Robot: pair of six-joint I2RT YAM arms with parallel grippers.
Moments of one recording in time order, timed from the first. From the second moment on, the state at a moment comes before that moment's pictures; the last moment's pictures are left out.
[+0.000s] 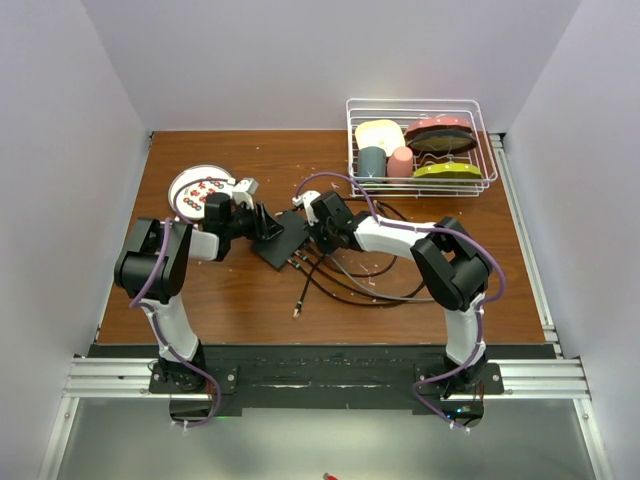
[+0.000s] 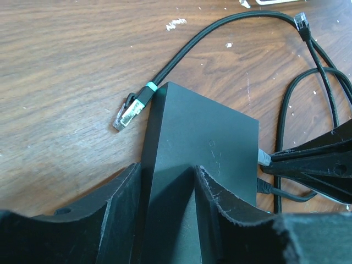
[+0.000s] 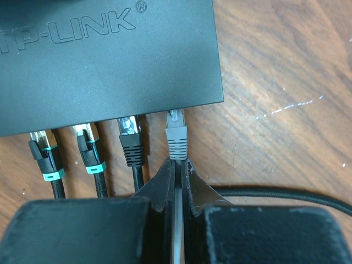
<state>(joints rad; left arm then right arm) -0.15 1.87 0.75 0.59 0.60 -0.30 0.74 1.98 1.29 -0.20 0.01 0.03</state>
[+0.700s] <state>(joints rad) -0.16 1.89 0.81 0.56 0.59 -0.25 0.74 1.99 1.32 -0.22 0.01 -0.07</state>
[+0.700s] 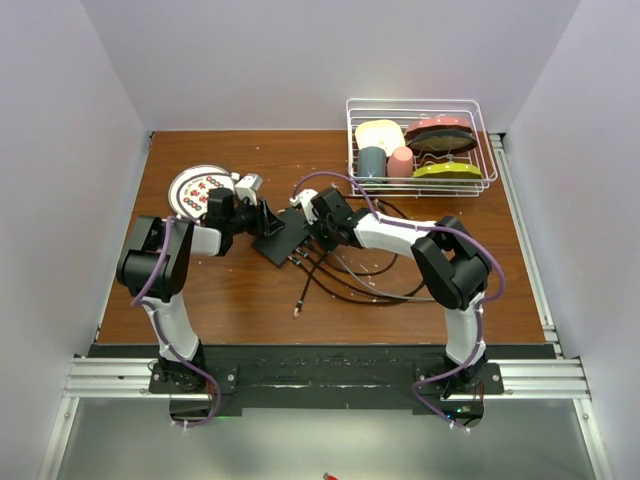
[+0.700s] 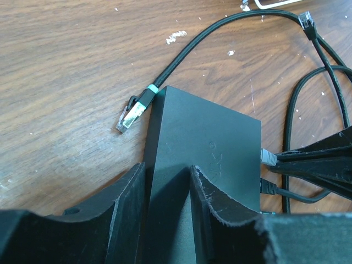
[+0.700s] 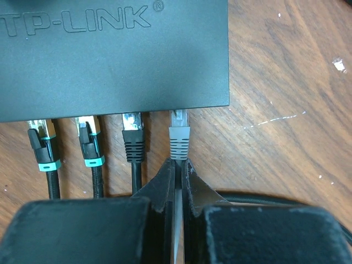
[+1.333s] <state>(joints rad) -0.17 1.92 0.87 0.53 0.56 -0.19 0.72 2.06 1.42 -0.25 0.02 -0.11</state>
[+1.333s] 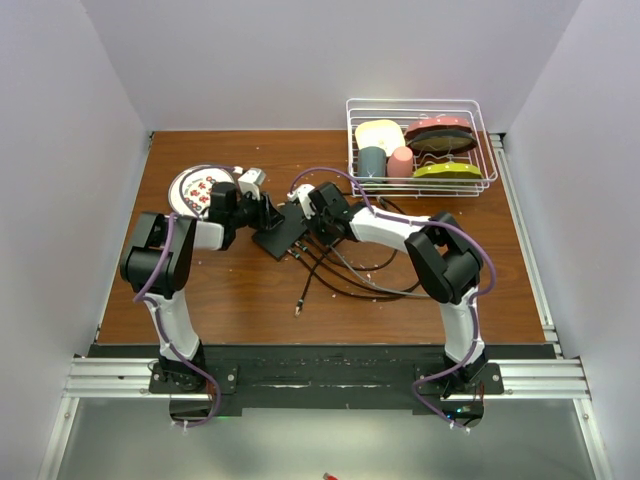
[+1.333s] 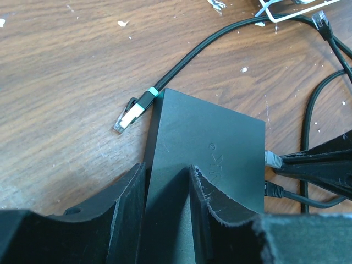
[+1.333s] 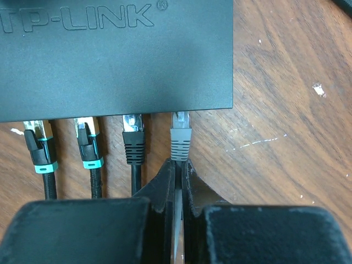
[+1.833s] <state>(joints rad) -0.18 1.92 0.89 0.51 0.54 -0.16 0.72 2.08 1.45 -0.29 0.02 -0.12</state>
